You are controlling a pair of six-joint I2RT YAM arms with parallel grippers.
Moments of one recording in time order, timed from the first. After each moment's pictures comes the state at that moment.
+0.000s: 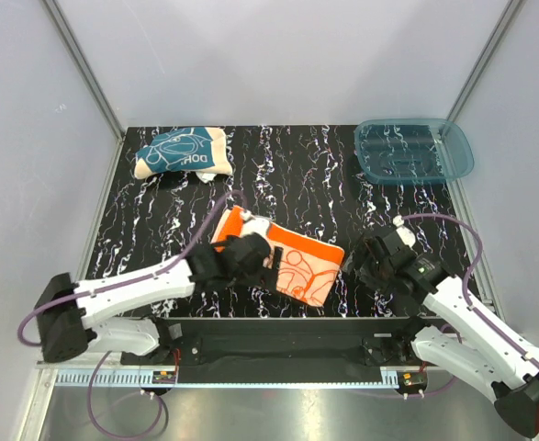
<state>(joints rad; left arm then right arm) -1.02 1.19 0.88 -0.61 -0.28 -0.69 0.61 0.82 0.69 -0.88 0.16 1.09</state>
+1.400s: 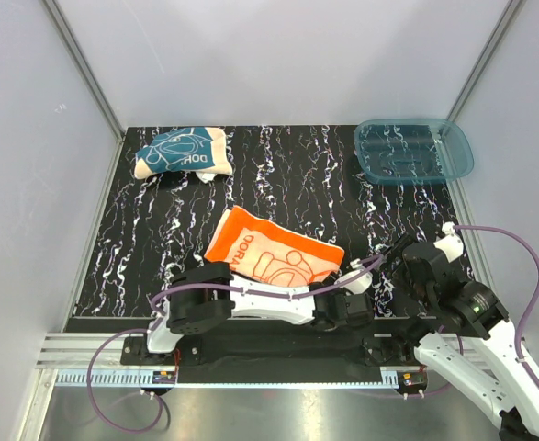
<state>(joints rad) -1.47 2.04 1.45 -0.58 -0.59 -0.58 0.61 0.52 0.83 -1.11 0.42 1.10</state>
